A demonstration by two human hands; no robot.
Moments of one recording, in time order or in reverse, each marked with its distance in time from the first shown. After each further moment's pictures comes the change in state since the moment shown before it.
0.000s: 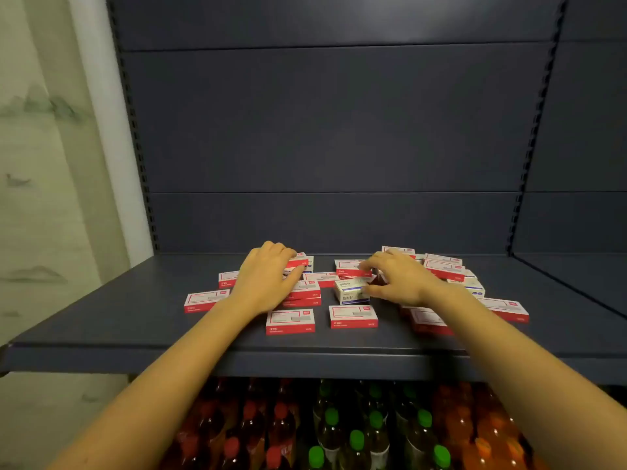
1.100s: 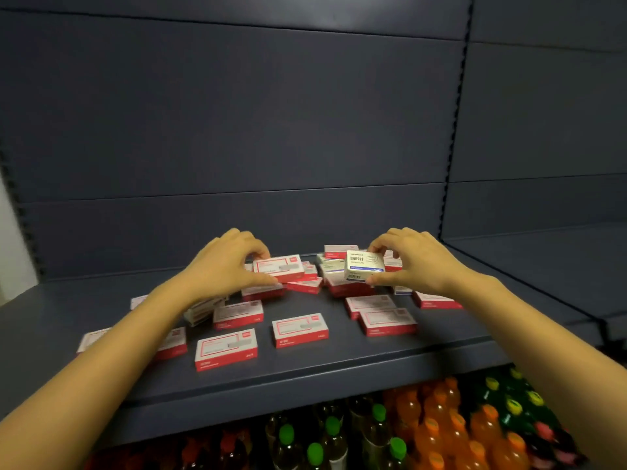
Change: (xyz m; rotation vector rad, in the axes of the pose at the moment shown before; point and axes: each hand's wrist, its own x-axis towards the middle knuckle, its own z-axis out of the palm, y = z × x) left_hand 0.053 0.020 -0.015 -0.193 -0.197 0.242; right_hand -0.051 0.060 -0.038 -0.089 0.225 0.131
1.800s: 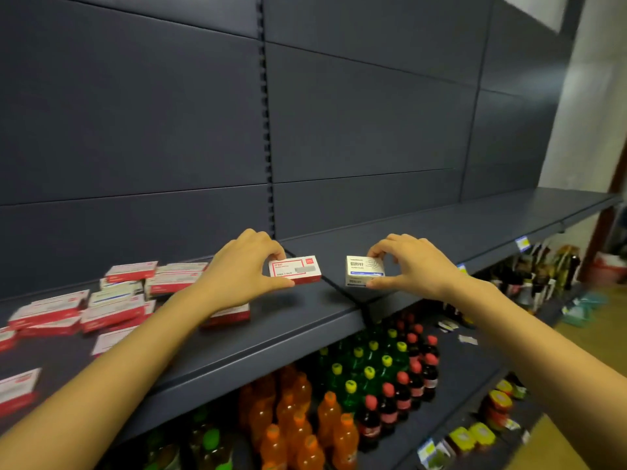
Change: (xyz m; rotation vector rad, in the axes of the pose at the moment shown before) left_hand 0.119 0.285 0.093 -0.142 0.051 0.374; right_hand -0.176 0.230 -0.093 -0.121 -0.027 0.315
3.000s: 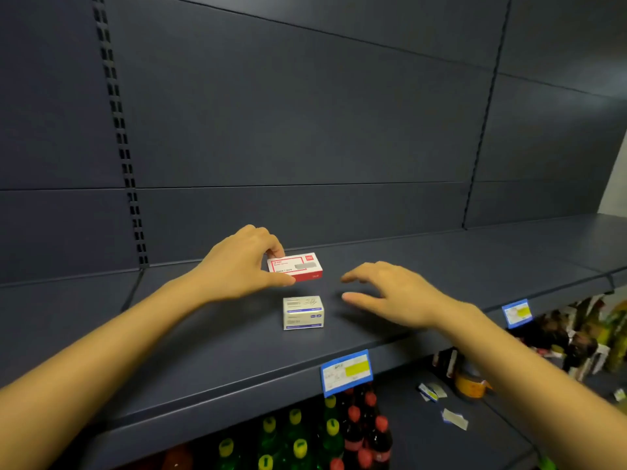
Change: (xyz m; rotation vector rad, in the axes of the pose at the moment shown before) left_hand 0.268 0.134 0.154 0.034 -0.009 -0.175; right_hand 0.092 0.314 0.041 0.083 -0.139 -0.212
